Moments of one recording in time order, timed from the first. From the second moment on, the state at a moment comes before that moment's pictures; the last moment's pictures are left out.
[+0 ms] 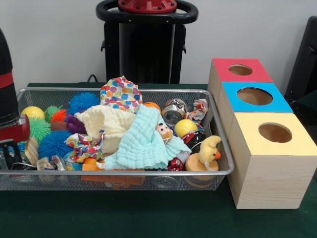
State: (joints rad) arm -1.12 -0.29 0.65 1.35 -0.72 0.64 1.12
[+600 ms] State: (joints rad) arm -1.08 -0.31 0.62 1.35 -0.72 0.64 1.12
